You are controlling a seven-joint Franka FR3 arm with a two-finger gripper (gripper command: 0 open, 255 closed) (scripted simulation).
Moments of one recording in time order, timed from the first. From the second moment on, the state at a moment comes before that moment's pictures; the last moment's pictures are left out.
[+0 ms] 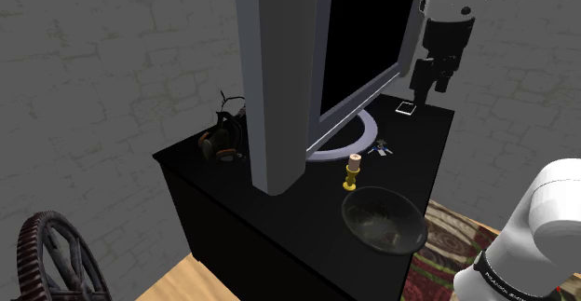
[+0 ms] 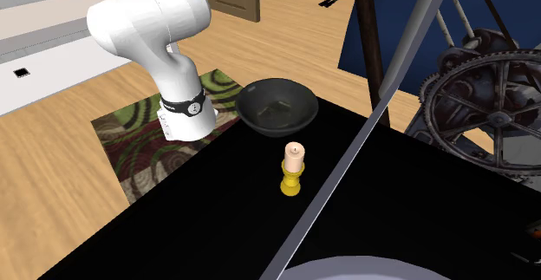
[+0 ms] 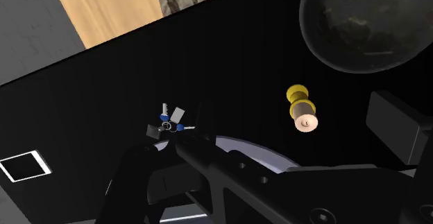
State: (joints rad) arm 0.01 -0.81 0.05 -2.32 -0.09 1.46 0.14
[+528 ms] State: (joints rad) arm 0.02 -0.73 0.04 -2.44 -0.07 1.67 0.16
